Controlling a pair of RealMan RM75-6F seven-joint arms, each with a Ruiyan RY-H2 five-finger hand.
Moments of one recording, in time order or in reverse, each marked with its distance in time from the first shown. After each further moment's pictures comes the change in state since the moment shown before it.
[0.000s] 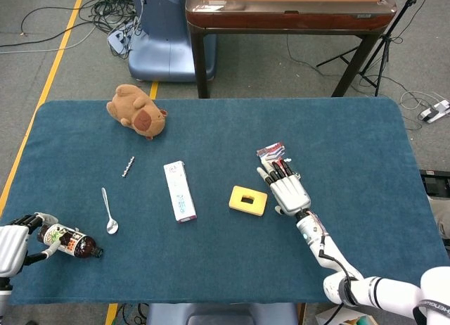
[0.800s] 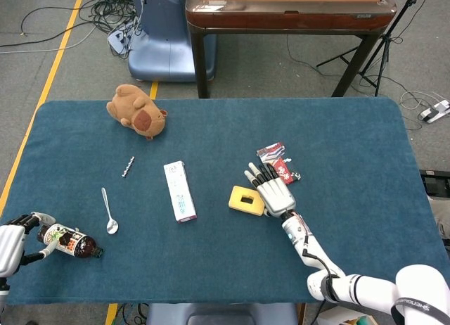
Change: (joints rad) left arm 0.005 0.009 -0.004 0.002 -0.007 0.006 -0.029; right arm 0.040 -0.138 0.027 0.120 0.017 -0.029 0.009
